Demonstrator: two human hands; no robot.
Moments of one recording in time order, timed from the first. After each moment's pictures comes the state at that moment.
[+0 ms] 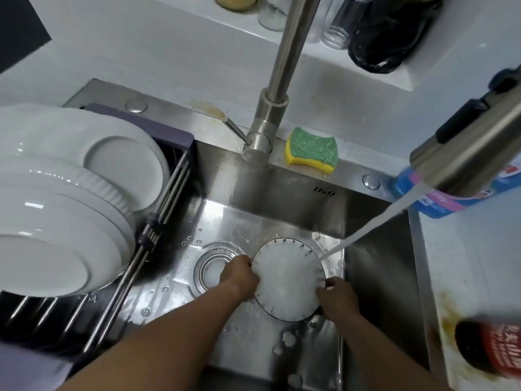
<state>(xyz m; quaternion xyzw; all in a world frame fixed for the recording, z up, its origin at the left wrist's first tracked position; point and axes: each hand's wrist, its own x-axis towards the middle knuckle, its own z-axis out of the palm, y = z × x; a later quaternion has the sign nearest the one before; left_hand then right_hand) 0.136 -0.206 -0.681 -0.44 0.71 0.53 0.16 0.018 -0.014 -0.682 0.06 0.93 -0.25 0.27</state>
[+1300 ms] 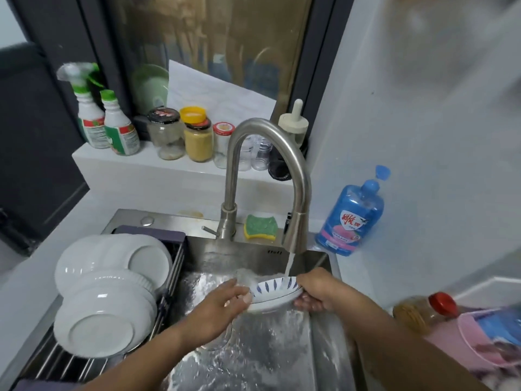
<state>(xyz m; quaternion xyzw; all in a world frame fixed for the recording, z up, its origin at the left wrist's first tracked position) 0.205 -0.219 -0.434 -0.19 0.77 0.60 0.08 0.019 -0.045 -0.400 0.05 0.85 -0.33 0.42</state>
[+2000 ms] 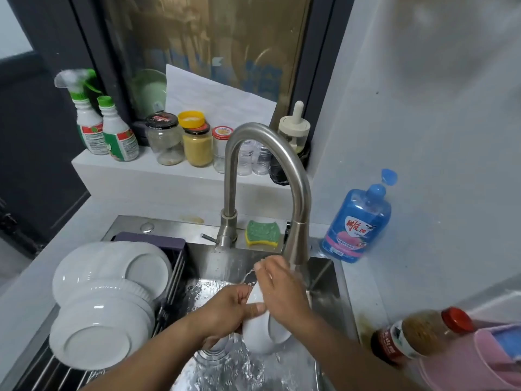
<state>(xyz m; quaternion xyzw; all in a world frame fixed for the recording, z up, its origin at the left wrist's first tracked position) 0.169 -0.208 -0.421 -0.20 0.63 0.74 0.10 0.061 -0.093 -0.415 -0.25 0.89 -0.33 0.17</state>
